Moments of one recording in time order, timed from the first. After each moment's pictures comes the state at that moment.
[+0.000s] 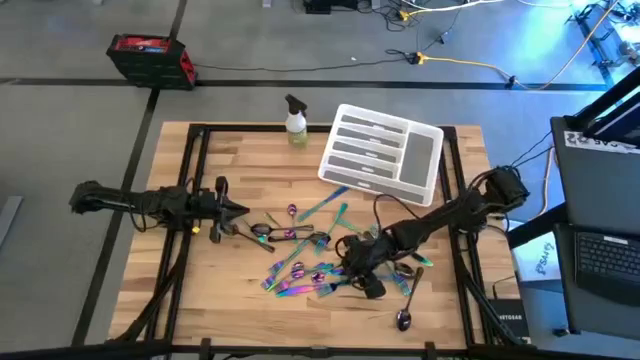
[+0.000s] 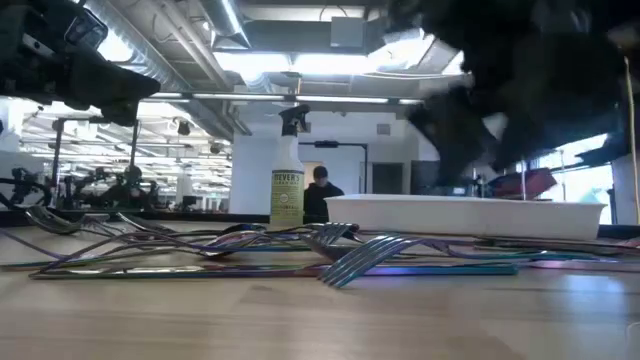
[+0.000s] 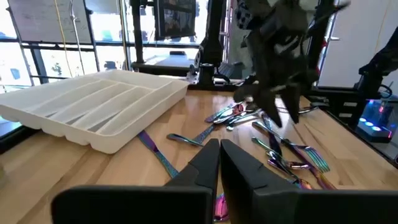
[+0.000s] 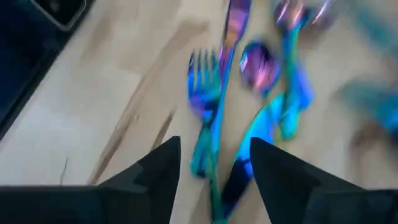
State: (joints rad) left arm -0.12 0.10 0.01 0.04 -0.18 -0.03; right arm 0.36 1.68 0.91 -0.09 -0.12 0.04
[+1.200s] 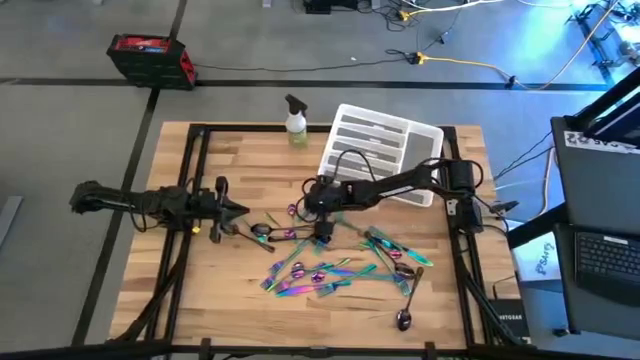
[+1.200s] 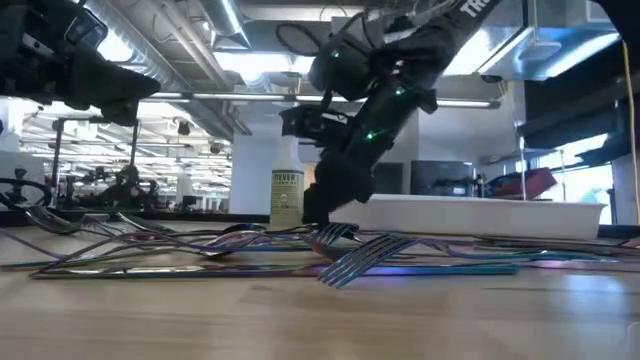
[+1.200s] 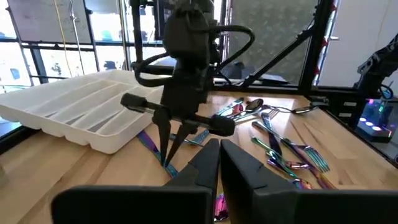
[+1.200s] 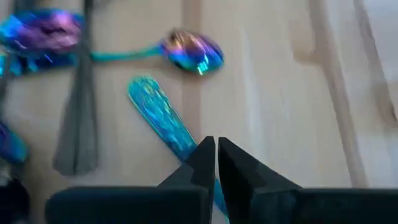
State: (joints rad) left arm -0.12 0.10 0.01 0.04 -0.18 -0.03; right arm -0.05 2.03 1.22 -0.12 0.15 -0.13
